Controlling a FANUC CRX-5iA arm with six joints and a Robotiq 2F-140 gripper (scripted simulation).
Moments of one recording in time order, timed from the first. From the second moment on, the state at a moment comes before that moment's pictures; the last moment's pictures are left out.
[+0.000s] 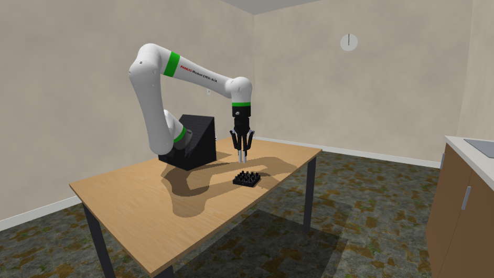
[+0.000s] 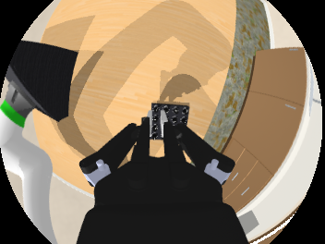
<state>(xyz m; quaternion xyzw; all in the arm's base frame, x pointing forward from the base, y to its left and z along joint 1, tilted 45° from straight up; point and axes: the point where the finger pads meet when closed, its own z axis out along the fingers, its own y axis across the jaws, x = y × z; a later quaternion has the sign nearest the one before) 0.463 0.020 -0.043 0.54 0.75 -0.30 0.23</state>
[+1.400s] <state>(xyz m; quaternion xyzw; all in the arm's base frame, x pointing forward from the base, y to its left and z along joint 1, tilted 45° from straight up) 0.463 0.011 -0.052 0.54 0.75 -0.30 0.23</state>
